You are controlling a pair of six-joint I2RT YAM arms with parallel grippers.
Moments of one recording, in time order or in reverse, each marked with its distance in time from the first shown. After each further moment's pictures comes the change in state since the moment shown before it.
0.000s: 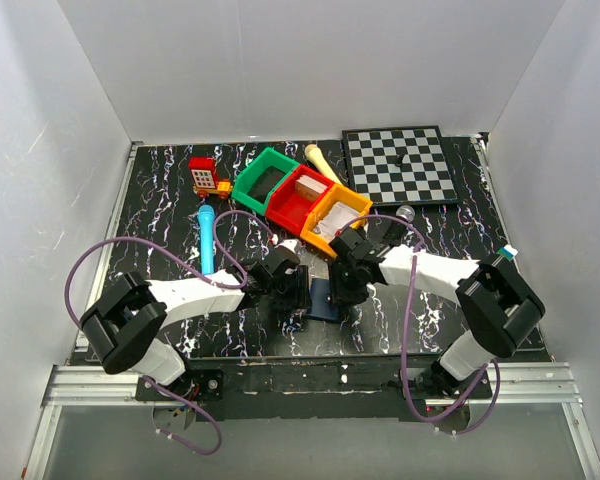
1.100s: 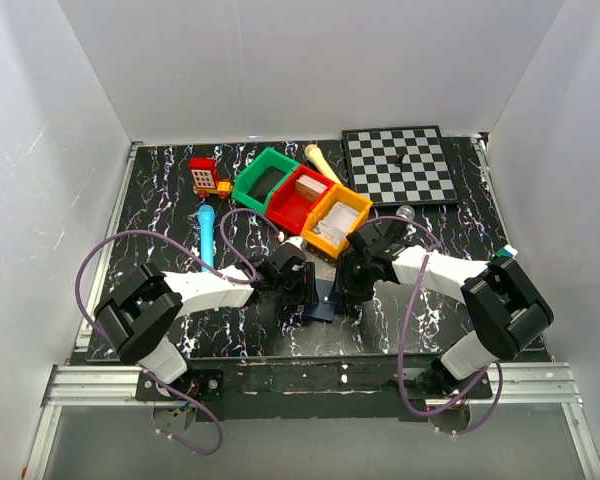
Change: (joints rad) left arm 0.001 0.083 0.034 0.051 0.006 -0.011; right arm -0.115 -0.034 -0.079 0.118 -0.087 0.119
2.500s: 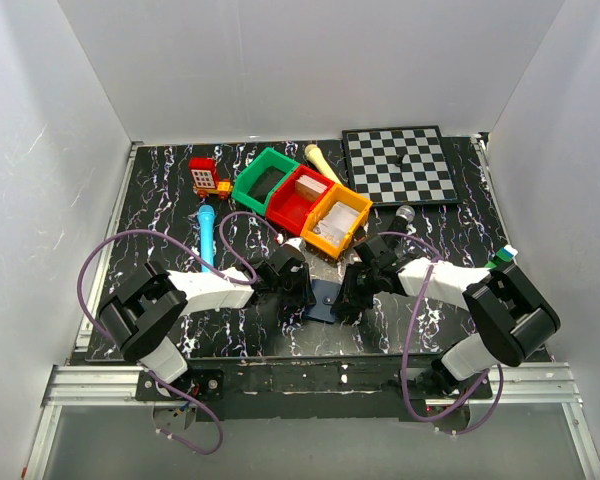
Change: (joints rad) left arm 0.005 0.030 -0.027 0.081 0.044 -0.044; right arm -0.008 -0.037 -0.150 0.163 -0.175 0.123
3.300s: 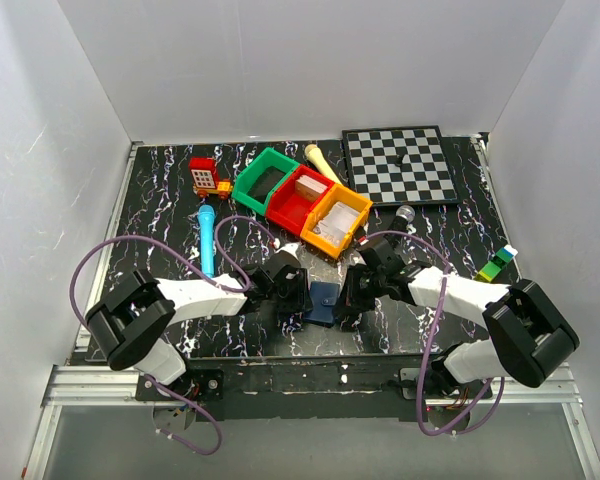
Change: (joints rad) left arm -0.021 -0.080 -0.061 -0.017 -0.038 0.021; right arm 0.014 -0.133 -0.058 0.034 -0.014 -0.055
